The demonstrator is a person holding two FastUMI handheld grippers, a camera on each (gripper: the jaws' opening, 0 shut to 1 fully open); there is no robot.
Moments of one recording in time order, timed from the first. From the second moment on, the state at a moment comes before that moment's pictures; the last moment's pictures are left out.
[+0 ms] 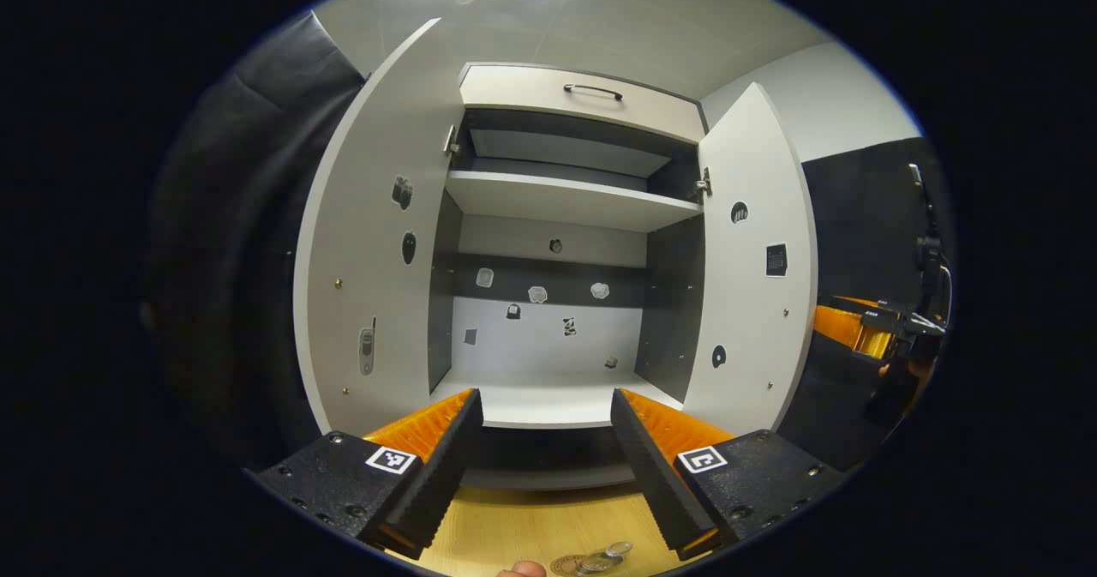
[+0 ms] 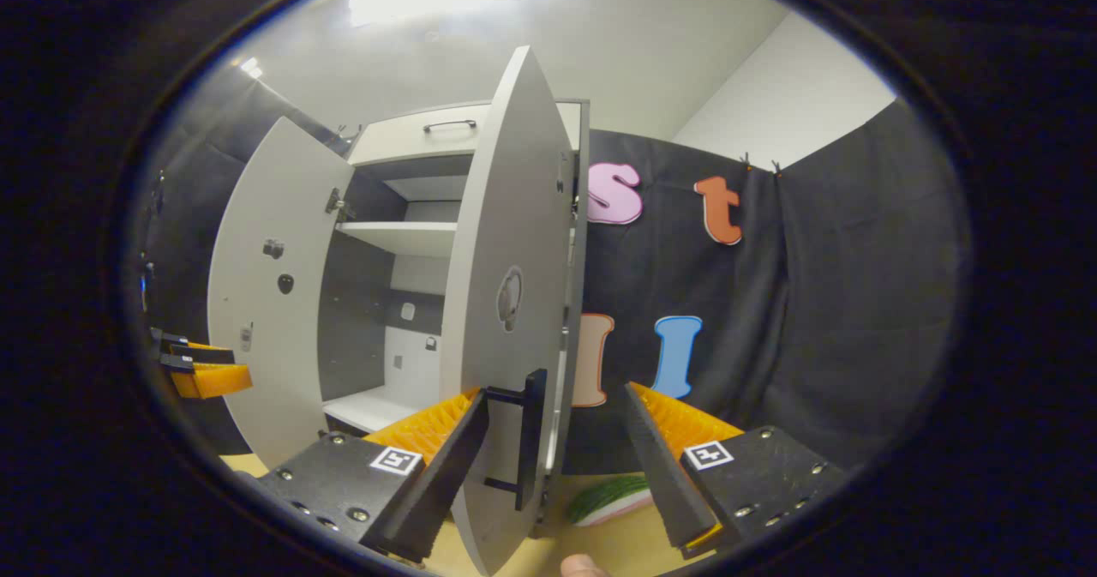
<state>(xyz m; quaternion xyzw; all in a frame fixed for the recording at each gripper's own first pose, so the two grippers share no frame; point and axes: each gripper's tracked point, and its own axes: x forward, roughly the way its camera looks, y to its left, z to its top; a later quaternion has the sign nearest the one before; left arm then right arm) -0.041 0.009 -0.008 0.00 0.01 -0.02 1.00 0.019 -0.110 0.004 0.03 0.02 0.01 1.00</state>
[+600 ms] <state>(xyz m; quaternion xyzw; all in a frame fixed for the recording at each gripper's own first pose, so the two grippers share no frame) -0.066 0.050 -0.008 0.00 0.02 0.05 1.00 0.056 -0.062 -0.003 0.06 0.05 0.06 1.00</state>
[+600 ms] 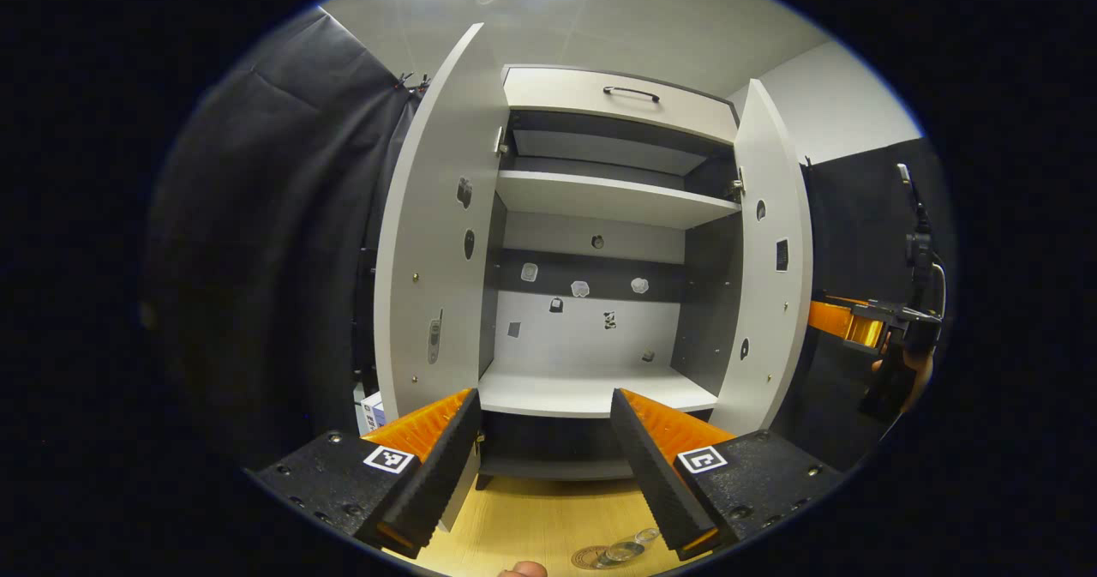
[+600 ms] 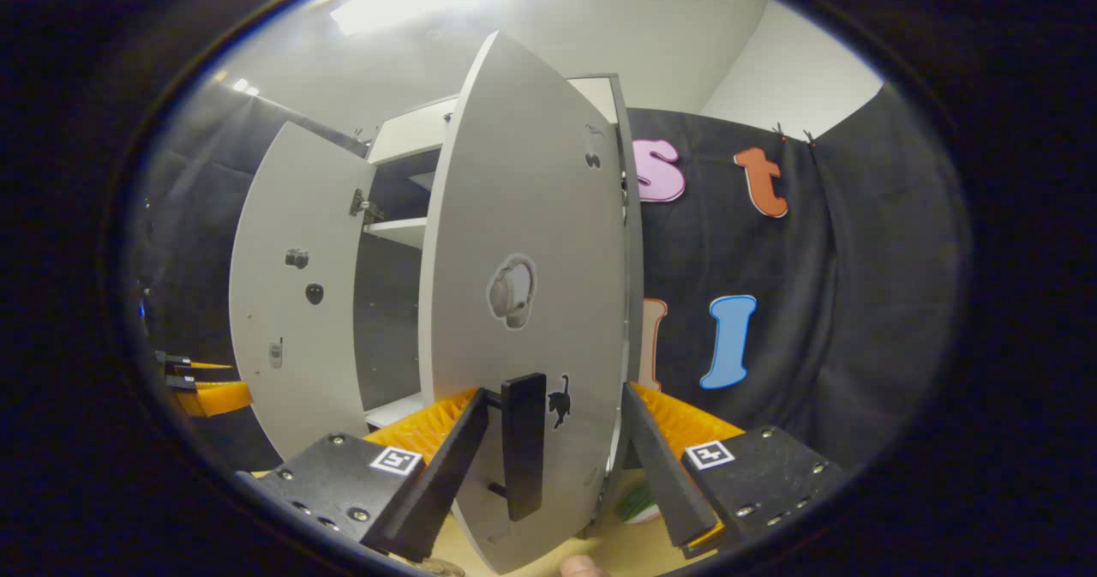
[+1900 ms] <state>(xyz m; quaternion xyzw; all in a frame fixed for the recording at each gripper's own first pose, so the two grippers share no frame) -0.091 0.209 0.032 0.01 -0.02 0.20 0.98 0.152 0.039 -0.021 0.09 0.05 0.08 0.99</state>
